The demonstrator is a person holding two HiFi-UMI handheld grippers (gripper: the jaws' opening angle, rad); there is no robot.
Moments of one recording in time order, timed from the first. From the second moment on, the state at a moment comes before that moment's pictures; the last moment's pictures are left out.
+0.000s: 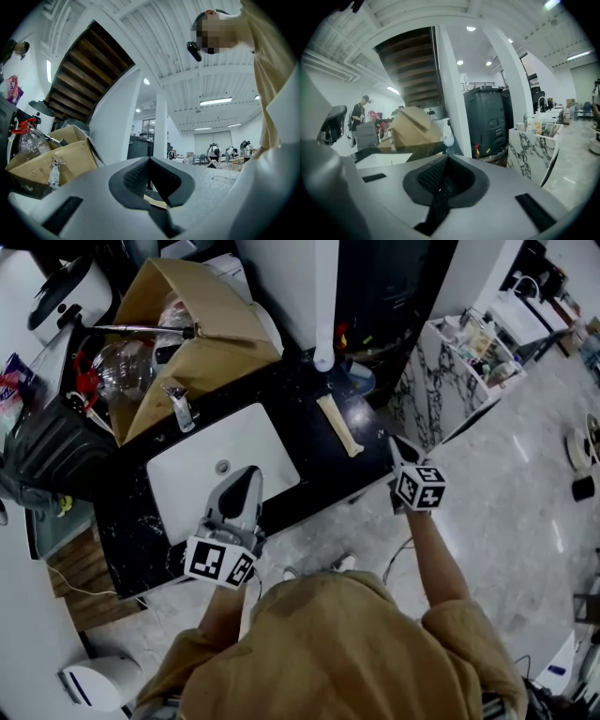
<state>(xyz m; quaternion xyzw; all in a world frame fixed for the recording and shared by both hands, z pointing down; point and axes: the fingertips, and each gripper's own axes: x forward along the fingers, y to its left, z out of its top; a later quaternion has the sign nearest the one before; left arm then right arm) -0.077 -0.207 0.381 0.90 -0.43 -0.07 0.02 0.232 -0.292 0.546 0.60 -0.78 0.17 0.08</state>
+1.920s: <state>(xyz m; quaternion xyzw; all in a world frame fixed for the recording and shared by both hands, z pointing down) -0.147 -0.209 0.342 0.86 -0.50 -0.07 -0.04 0.217 -0.171 0.340 0.61 -0.79 -0.08 -0.04</state>
